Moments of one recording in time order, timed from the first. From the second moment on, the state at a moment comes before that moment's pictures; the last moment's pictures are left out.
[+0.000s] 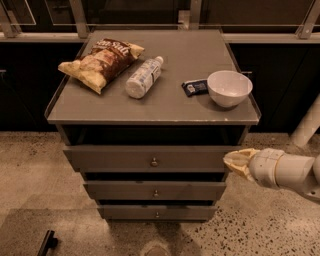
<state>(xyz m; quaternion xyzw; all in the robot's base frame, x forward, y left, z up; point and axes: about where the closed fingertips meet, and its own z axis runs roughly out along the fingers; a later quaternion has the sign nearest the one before) 0.499 -0.228 0.719 -0.43 0.78 0.08 0.46</state>
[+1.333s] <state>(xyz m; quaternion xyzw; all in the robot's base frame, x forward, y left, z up) 0.577 -0.190 0.696 -0.48 0.72 0.06 0.50</state>
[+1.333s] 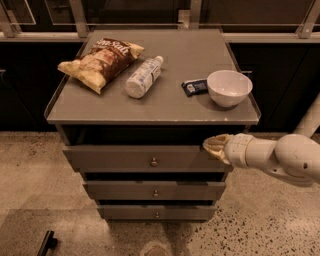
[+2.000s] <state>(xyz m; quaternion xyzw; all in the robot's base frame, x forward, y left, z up) 0.624 -0.168 0.696 -0.52 0.68 0.05 0.51</state>
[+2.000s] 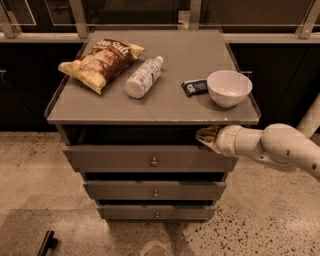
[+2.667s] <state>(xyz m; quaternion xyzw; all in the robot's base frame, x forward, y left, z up) 0.615 -0.167 0.682 -0.54 0.69 0.05 0.49</state>
